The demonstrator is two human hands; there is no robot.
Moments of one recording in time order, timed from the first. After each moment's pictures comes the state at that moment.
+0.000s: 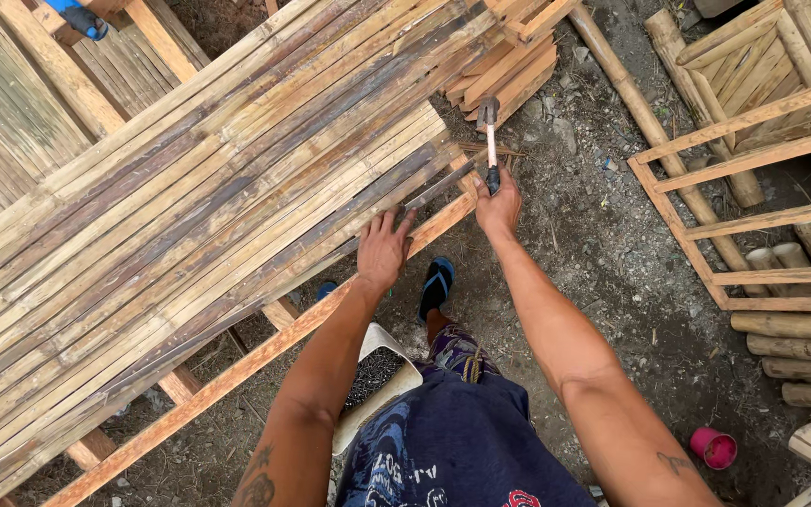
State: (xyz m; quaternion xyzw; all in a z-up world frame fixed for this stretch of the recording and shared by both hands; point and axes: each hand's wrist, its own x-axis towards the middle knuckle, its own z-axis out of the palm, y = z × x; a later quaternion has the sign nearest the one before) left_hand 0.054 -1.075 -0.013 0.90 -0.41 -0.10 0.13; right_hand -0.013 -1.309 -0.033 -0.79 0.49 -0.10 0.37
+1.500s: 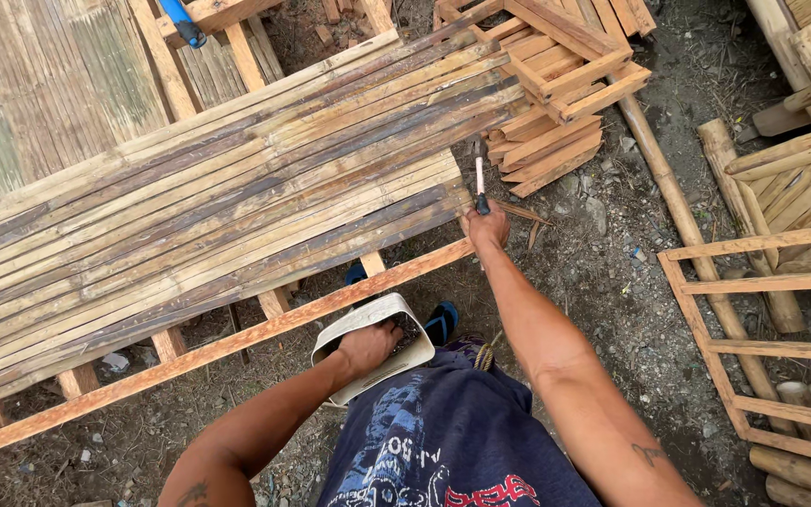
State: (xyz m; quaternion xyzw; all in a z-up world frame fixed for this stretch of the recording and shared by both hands) left_hand -0.060 -1.025 0.011 0.81 -0.45 -0.38 -0.03; right_hand 0.037 -1.346 -0.074 -0.76 0.48 0.01 0.44
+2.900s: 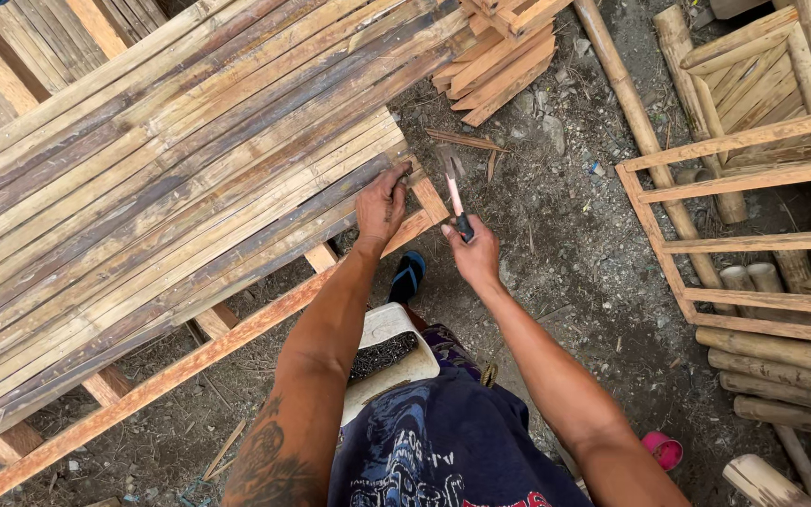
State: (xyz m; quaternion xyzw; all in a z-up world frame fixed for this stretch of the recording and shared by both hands) left_hand 0.085 -1.218 -0.044 0.87 -0.22 -0.08 0.44; right_hand -0.076 -1.346 -0.039 -0.80 0.40 -0.02 0.46
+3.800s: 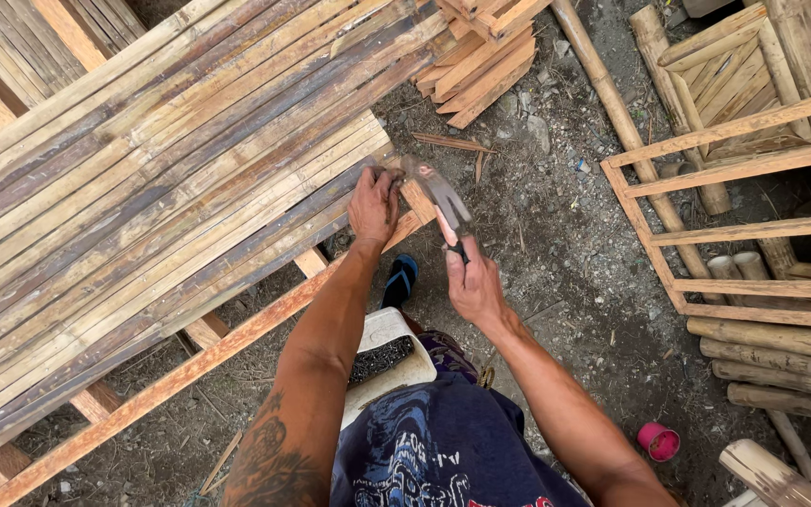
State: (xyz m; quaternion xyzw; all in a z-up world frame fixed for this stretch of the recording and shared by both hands) left_hand 0.083 -1.232 -0.046 0.91 -0.23 -0.07 0.34; right_hand -0.117 -1.335 0.027 -0.85 0.19 -0.07 0.48
